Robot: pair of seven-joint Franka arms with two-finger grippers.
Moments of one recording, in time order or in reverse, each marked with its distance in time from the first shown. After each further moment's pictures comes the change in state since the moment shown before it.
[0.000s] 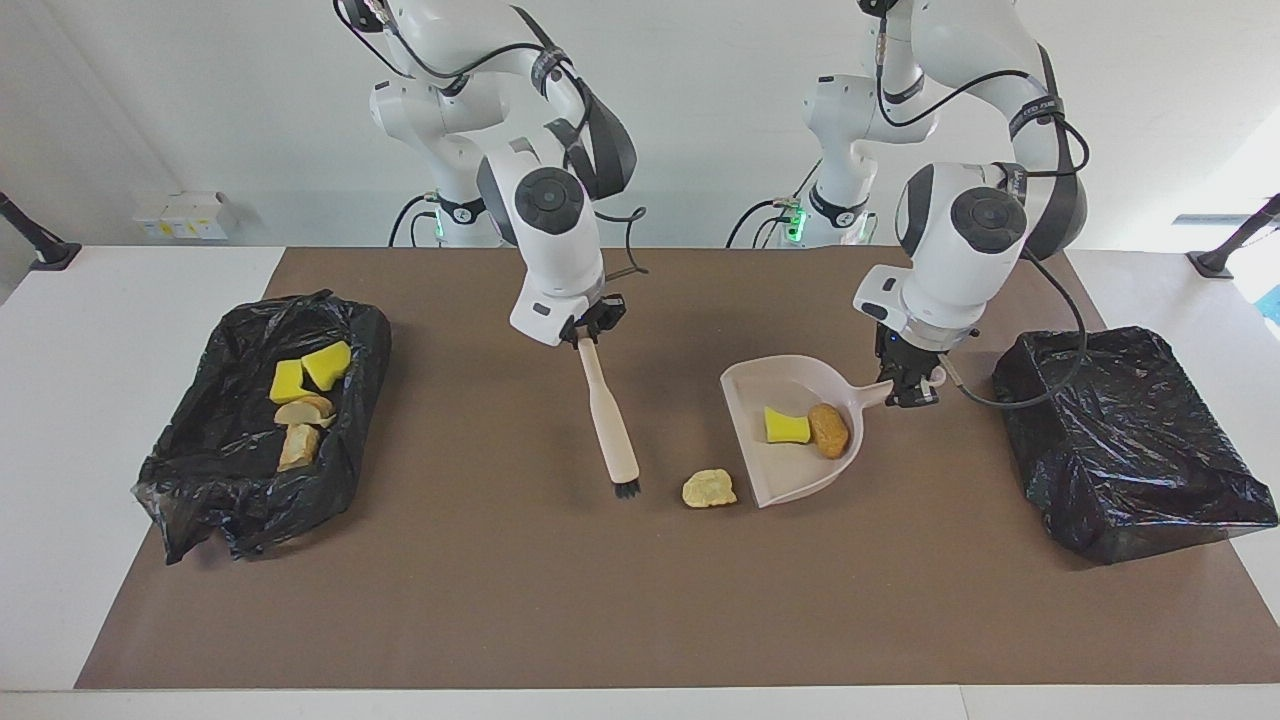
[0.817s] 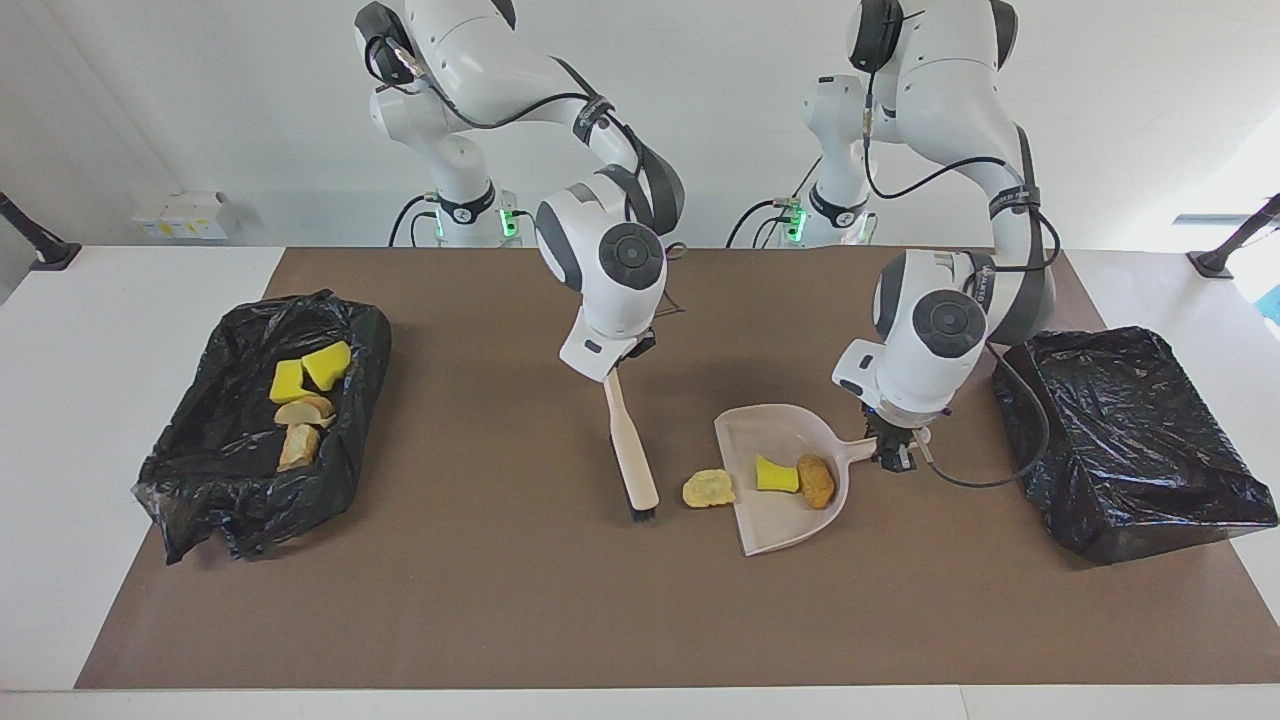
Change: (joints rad) left arm -0.047 0.219 -0.029 0.144 0.011 0.025 0.001; right arm 0.047 0.161 -0.005 0.178 -0.086 -0.076 0.123
